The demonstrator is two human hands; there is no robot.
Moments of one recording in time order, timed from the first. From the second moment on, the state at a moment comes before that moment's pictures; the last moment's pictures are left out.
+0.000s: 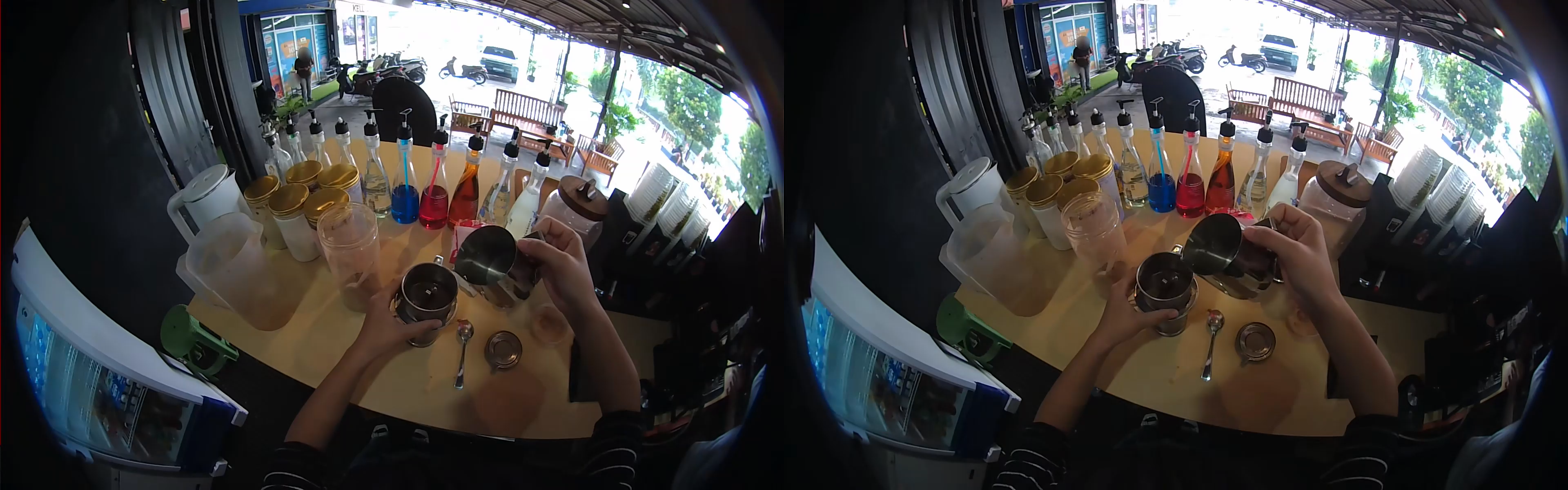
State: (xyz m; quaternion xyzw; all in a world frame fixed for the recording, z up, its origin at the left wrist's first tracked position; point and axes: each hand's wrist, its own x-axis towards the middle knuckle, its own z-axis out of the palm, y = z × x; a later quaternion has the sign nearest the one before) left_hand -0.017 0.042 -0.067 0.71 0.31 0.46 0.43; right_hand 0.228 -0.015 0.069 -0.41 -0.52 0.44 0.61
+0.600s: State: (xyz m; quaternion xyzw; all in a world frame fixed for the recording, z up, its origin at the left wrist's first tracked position) left_hand -0.018 0.043 -0.063 0.71 0.28 0.47 0.44; right_hand 0.205 -0.012 0.084 -0.48 -0.55 0.37 0.57
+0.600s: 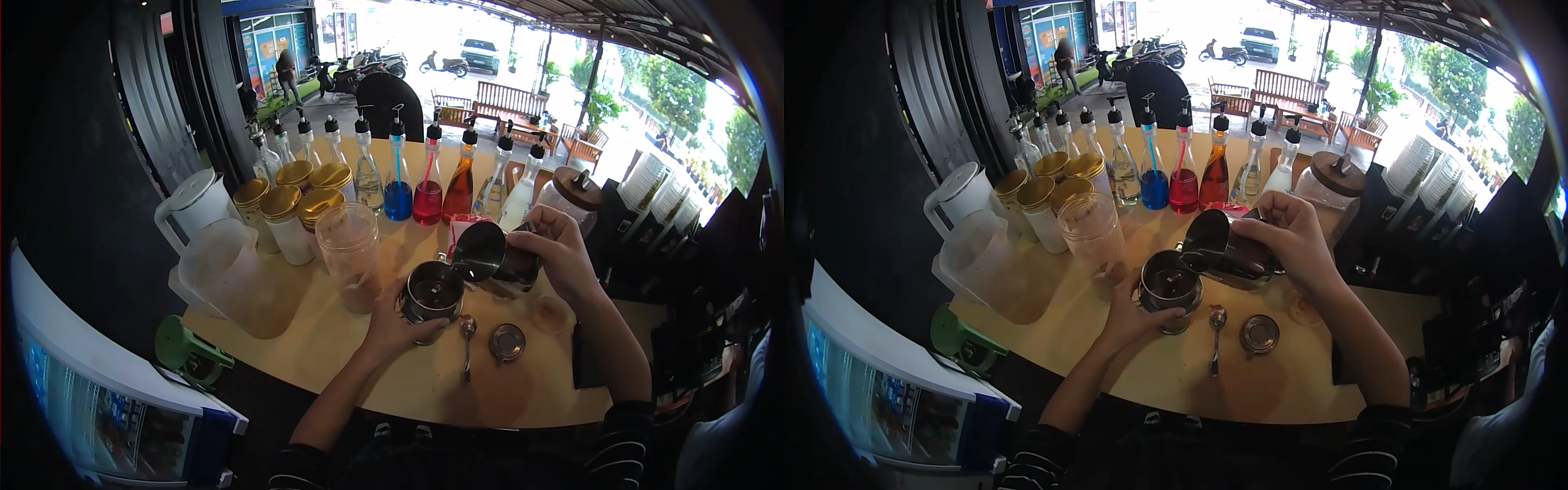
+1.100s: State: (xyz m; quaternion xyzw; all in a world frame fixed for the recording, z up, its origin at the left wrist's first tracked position) left_hand -0.018 0.042 -0.060 0.71 0.28 0.47 0.45; right_hand 0.200 -0.011 0.085 -0.52 -0.56 0.32 0.56
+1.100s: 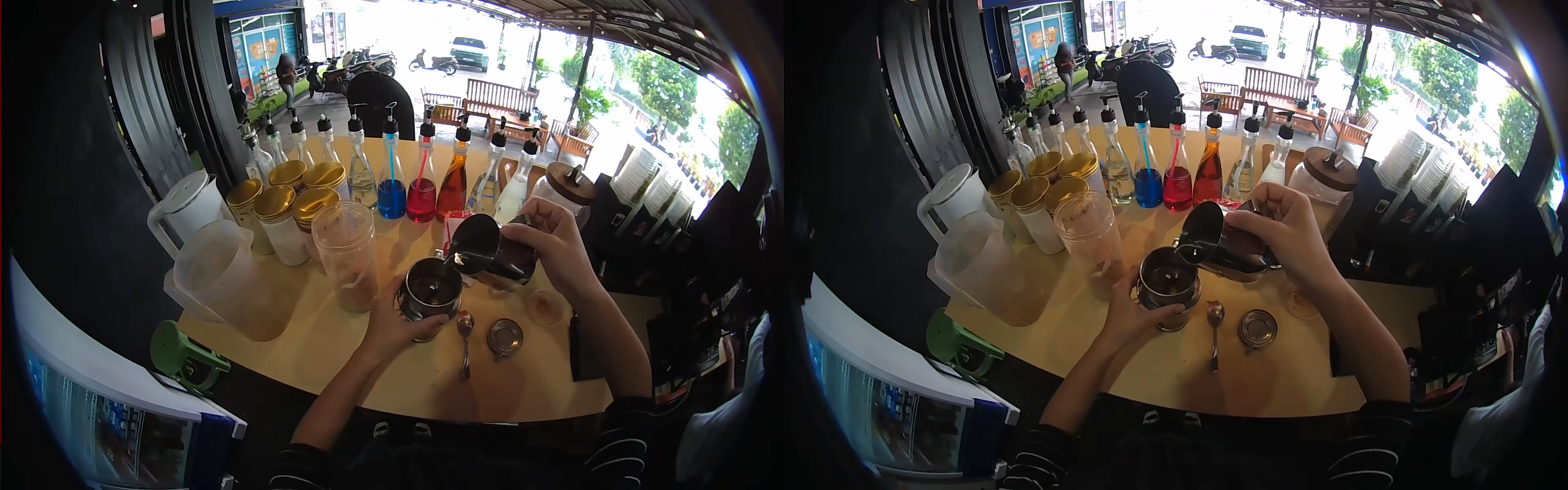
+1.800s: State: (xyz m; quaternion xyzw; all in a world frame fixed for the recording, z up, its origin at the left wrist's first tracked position) left_hand -0.018 0.044 -0.063 0.71 0.28 0.49 0.43; right_hand 0.210 -0.010 0.079 -0.53 -0.57 0.28 0.56
